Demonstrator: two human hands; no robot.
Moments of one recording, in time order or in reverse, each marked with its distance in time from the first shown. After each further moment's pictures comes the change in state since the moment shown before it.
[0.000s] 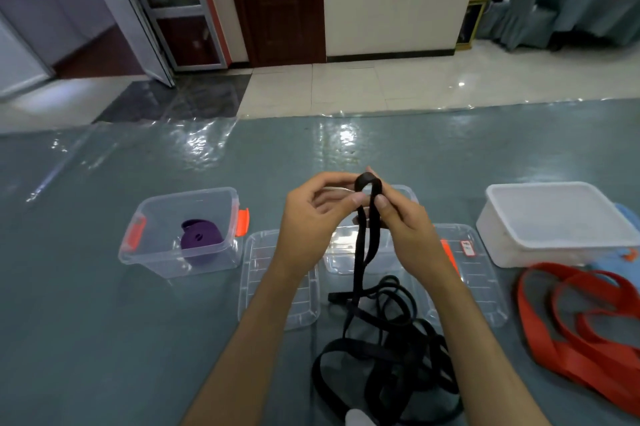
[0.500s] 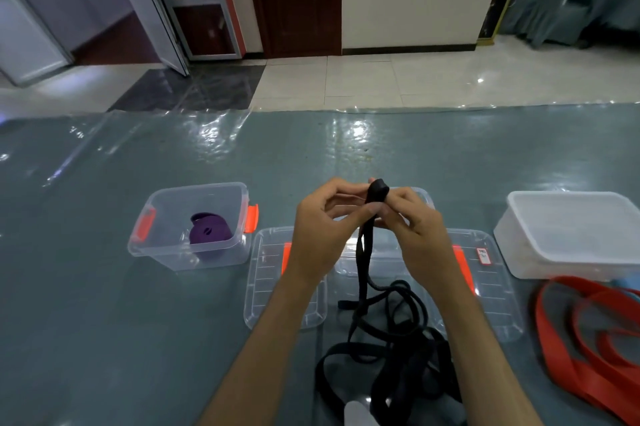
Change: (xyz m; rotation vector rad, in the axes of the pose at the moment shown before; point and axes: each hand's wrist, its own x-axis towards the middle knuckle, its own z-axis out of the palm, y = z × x) left_hand 0.006 -0.026 0.000 0.028 0.071 0.047; right_hand 0.011 0.000 0.008 -0.085 0.049 -0.008
